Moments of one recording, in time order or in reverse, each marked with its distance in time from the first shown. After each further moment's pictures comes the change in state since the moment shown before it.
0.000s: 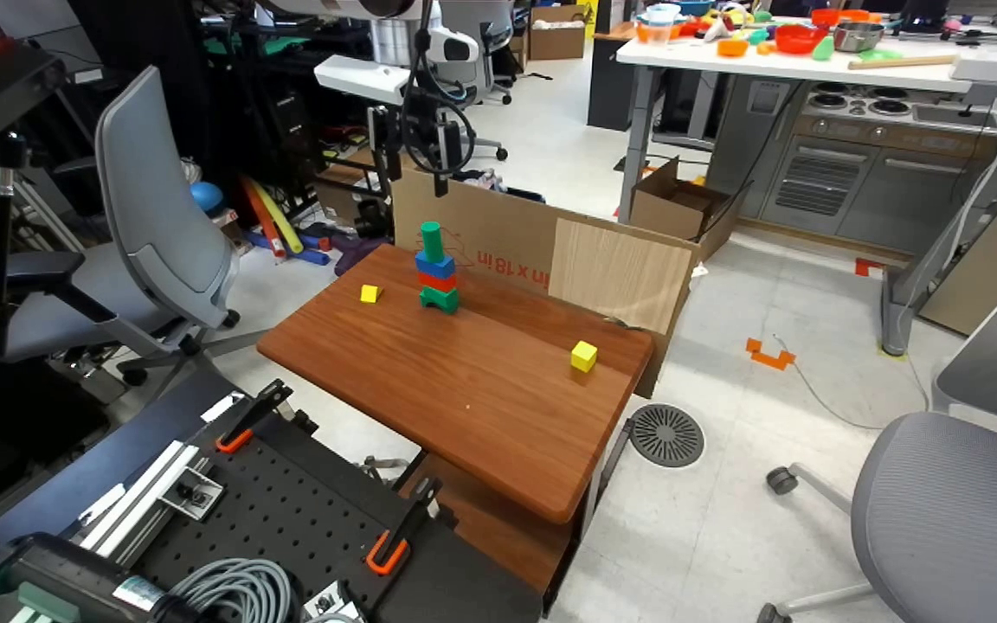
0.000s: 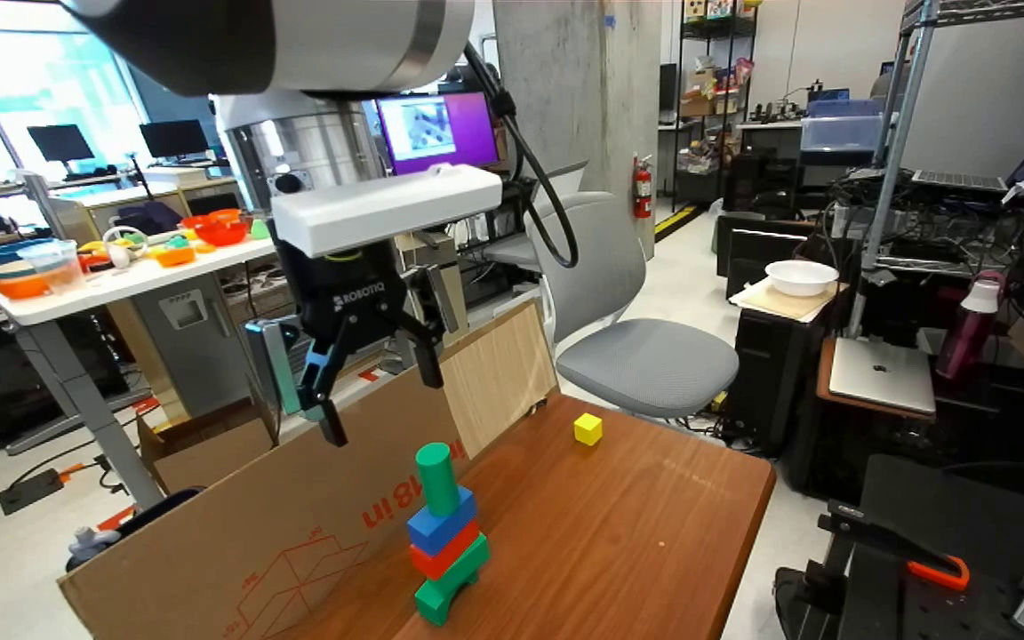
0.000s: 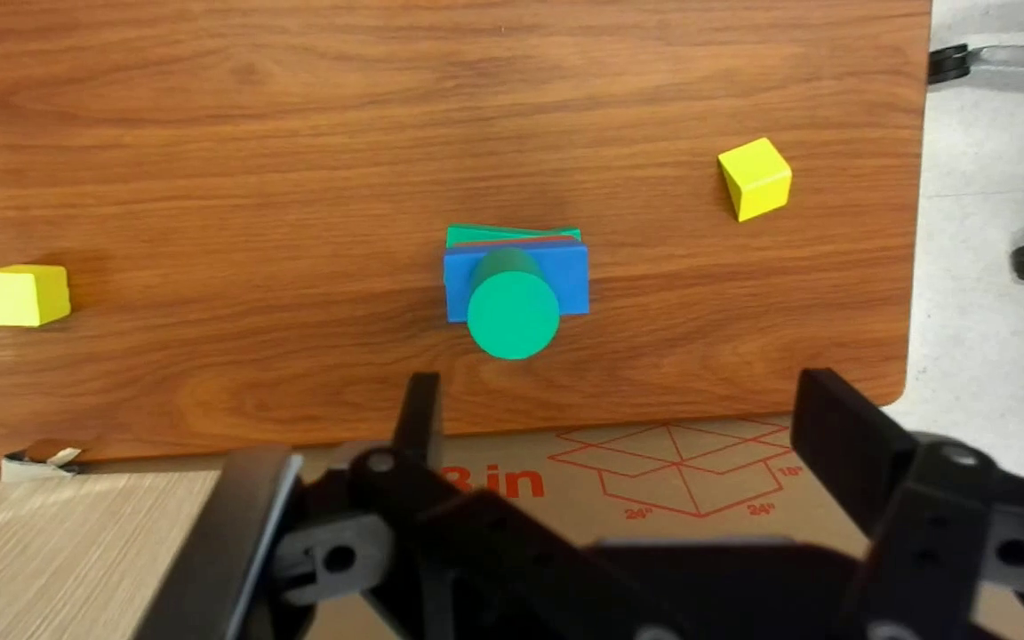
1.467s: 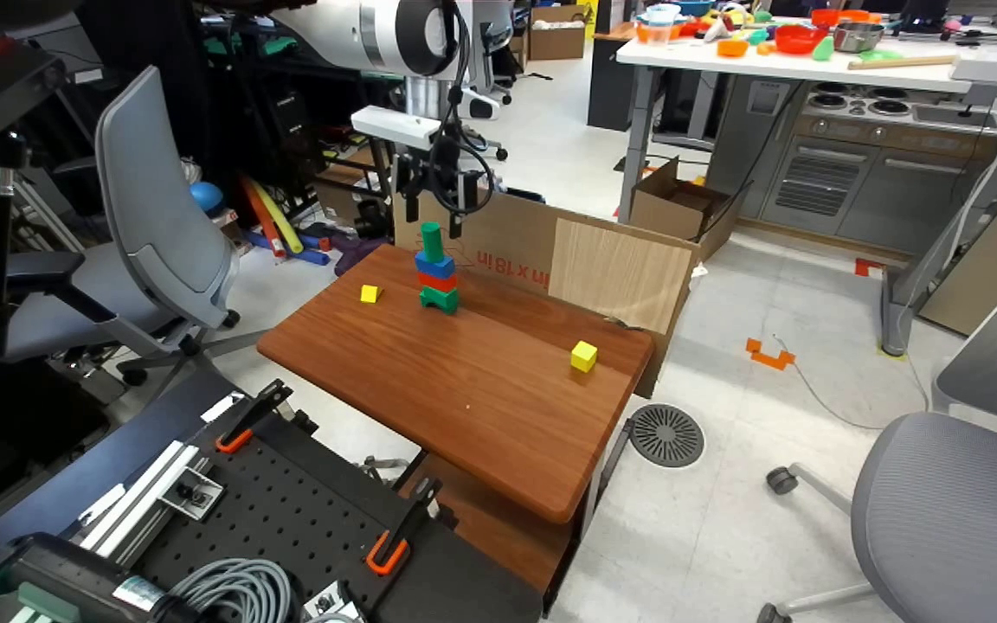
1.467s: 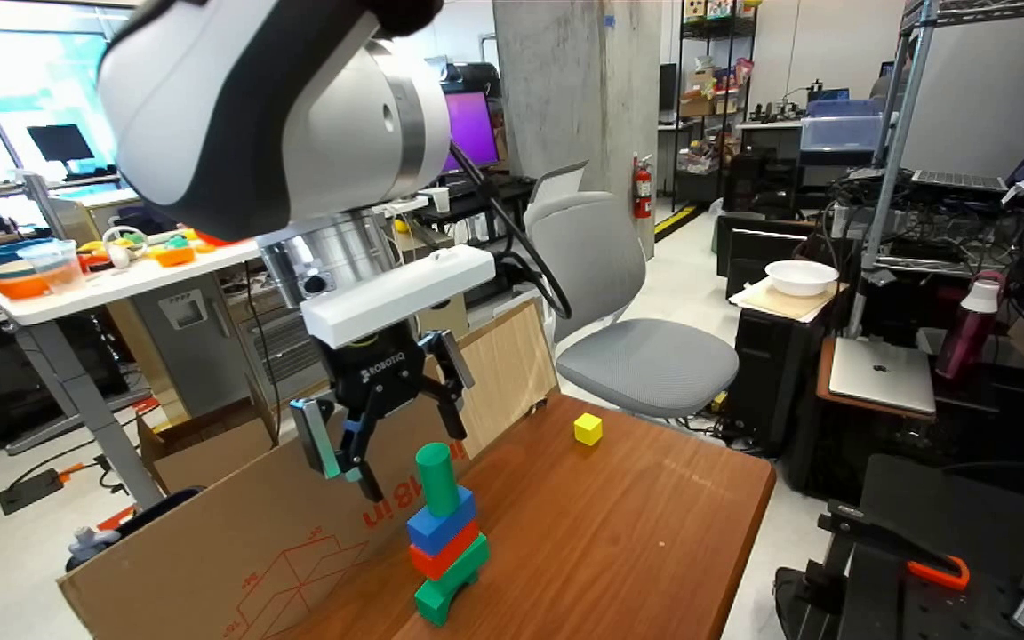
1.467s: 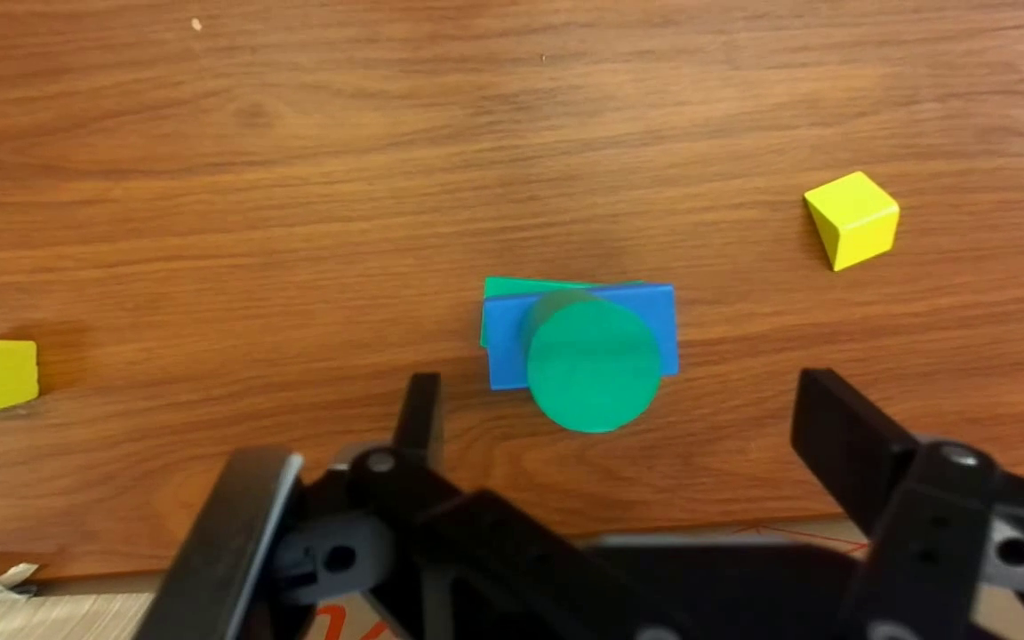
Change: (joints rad) arm 0.004 0.222 -0.024 0.210 0.000 -0.134 0.004
